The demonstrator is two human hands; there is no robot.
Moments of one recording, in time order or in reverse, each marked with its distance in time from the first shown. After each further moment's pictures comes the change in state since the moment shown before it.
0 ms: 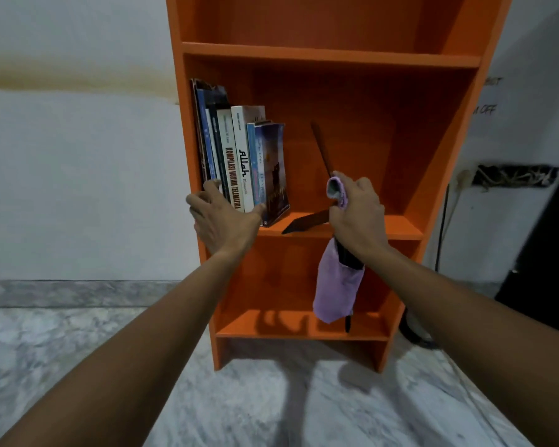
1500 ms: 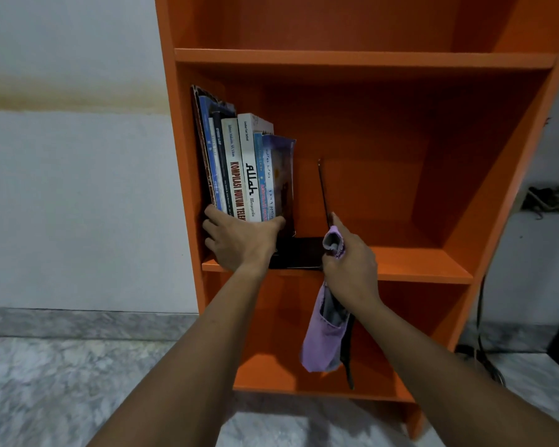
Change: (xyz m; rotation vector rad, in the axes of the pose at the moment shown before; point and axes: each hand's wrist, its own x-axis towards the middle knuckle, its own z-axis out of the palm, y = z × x) left_hand 0.044 0.013 0.068 -0.169 0.081 -0.288; right_hand 0.017 0.037 0.097 0.331 -0.069 0.152
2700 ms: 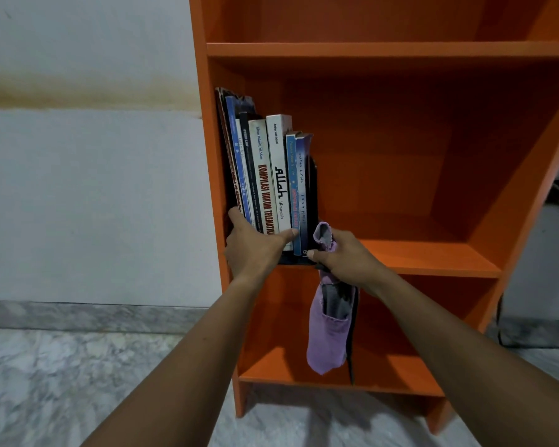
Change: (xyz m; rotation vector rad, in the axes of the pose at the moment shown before) left_hand 0.012 -0.036 -0.030 -0.027 -0.281 0.231; right_hand 0.020 -0.031 0.013 0.182 -0.501 0.121
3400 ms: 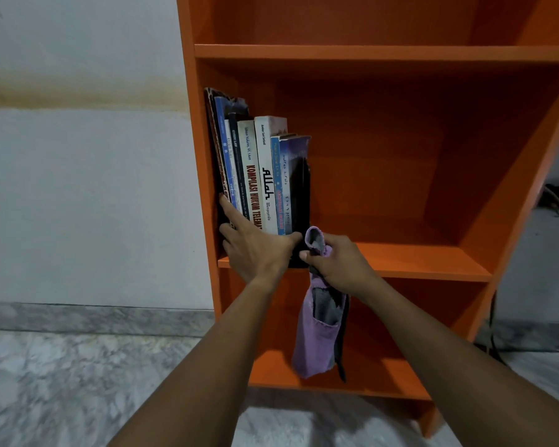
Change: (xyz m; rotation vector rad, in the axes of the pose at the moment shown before) left_hand -0.011 0.021 0.028 0.126 0.174 -0.093; right_hand -0.004 0.009 -0.004 -0.078 0.089 -0.060
